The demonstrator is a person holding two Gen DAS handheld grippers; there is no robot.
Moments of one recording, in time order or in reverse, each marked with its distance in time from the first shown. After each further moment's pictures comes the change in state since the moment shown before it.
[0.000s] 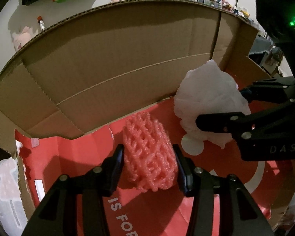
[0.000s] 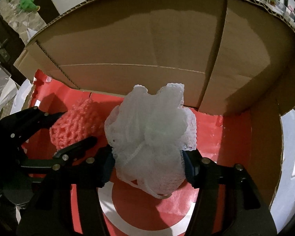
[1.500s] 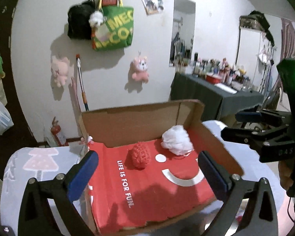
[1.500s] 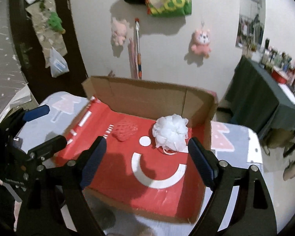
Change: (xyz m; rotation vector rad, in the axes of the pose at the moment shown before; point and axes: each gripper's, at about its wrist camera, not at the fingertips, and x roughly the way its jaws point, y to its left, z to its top) left arm -0.215 -0.023 -0.074 -0.166 -0.459 0.032; right arm -0.206 0.074 -0.096 -0.122 -0.400 -0.073
